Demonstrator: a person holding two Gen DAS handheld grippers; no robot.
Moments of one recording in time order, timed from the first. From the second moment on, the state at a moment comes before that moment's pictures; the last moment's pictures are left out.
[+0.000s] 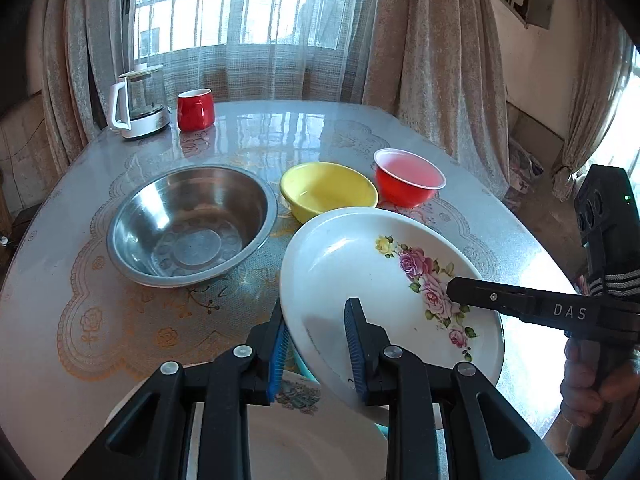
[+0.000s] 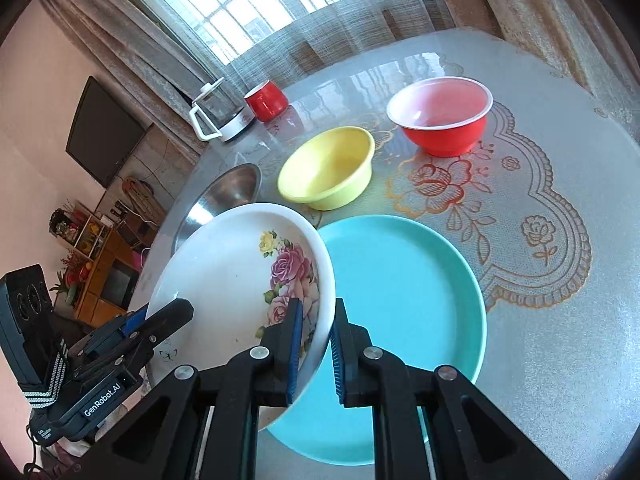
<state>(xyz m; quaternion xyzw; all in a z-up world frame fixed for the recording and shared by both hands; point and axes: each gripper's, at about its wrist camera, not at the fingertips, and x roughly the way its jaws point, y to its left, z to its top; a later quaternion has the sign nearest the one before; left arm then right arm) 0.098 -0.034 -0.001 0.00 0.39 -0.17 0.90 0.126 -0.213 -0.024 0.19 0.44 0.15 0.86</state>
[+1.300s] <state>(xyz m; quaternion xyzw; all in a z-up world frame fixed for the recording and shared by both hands) 0.113 -0.060 -0.033 0.02 0.45 -0.13 0.88 0.134 -0.246 -0.056 0.15 0.47 0.11 0.86</state>
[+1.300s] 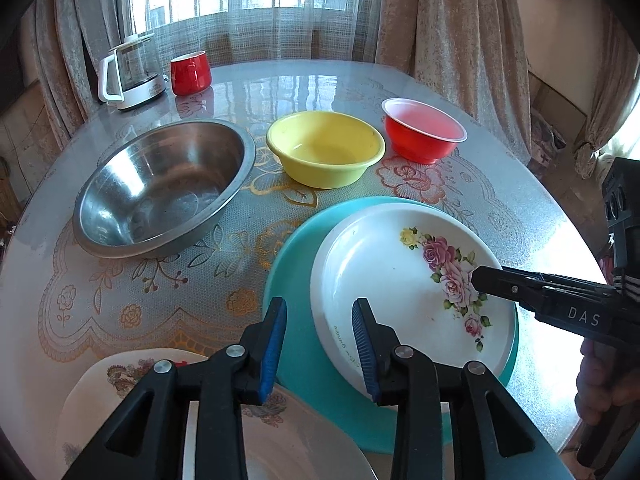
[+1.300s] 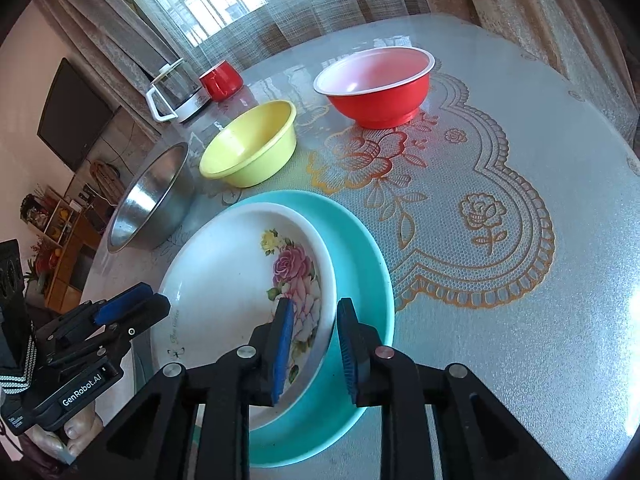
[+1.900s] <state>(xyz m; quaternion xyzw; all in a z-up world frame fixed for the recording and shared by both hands) 0.090 -0.030 -0.011 0.00 0.42 -0.10 0.90 0.128 -0.242 -0.057 0.15 0.46 0.07 0.87</state>
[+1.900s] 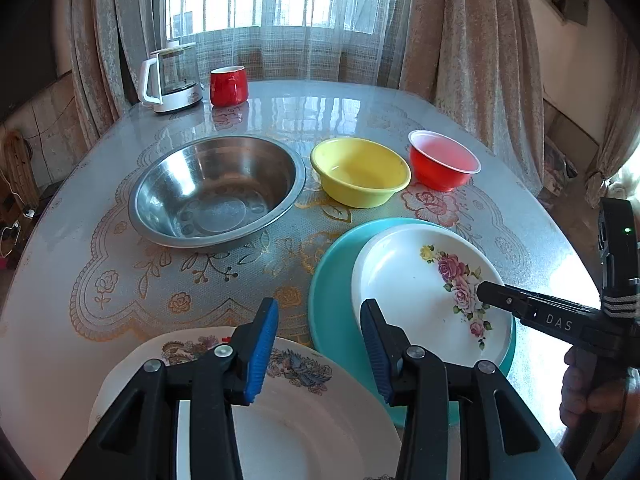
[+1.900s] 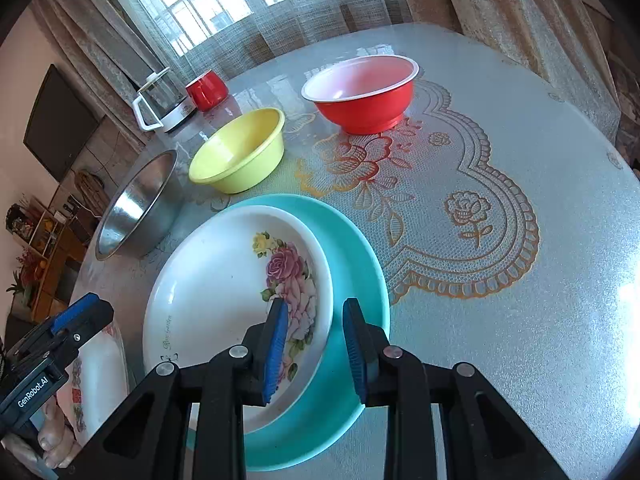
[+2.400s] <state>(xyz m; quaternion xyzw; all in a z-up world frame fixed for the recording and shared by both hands) 0.082 -0.028 -0.010 0.00 0.42 -0.10 0.90 0.123 -0.232 -0.060 0.12 0.46 0.06 0.88</state>
